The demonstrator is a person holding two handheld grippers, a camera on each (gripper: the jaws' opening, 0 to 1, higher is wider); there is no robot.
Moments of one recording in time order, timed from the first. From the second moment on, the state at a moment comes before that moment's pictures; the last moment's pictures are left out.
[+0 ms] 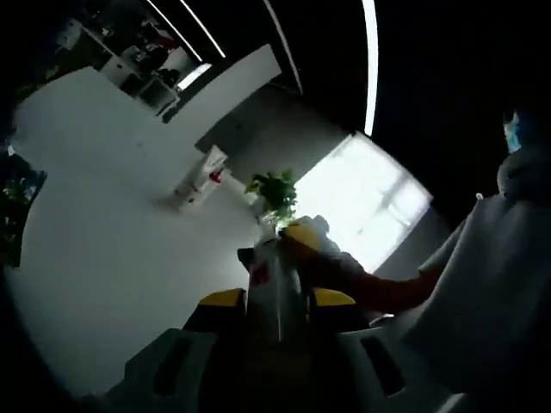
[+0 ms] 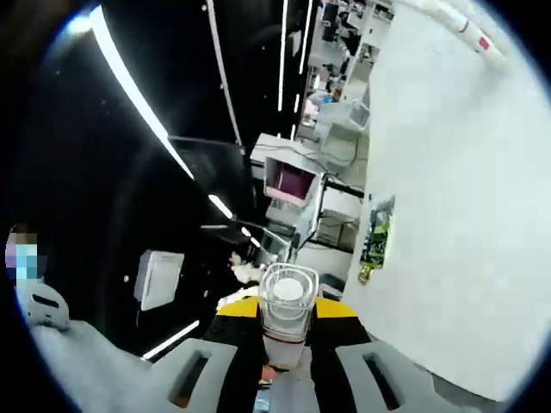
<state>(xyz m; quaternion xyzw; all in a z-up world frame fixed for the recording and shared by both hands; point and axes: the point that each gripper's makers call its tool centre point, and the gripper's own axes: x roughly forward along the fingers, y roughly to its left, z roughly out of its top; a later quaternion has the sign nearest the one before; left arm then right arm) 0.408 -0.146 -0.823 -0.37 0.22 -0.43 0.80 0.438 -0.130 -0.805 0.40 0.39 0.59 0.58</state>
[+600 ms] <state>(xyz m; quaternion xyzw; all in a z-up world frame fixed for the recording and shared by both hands) 0.409 -0.142 -0.835 -0.32 0.24 -0.40 0.82 0.439 -0.120 -0.816 0.30 0.39 0.62 0.61</state>
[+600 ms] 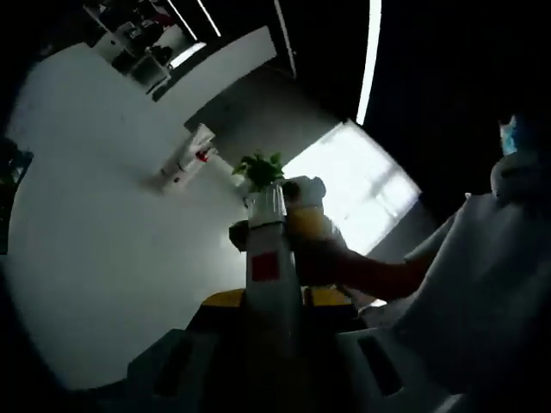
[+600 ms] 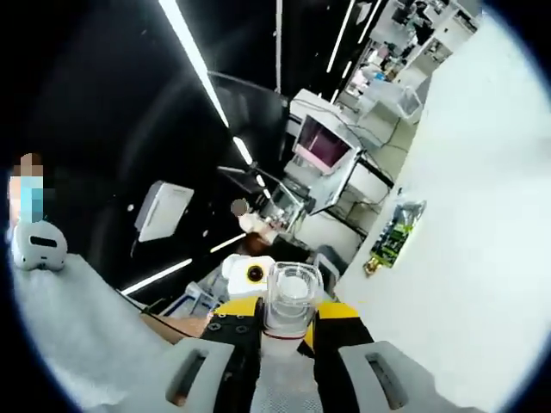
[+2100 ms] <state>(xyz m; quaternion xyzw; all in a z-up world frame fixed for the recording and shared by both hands) 0.380 -0.169 -0.830 -0.30 0.26 -0.48 0.78 0.401 -0.128 -0.792 0.21 0.34 0.76 0.52</state>
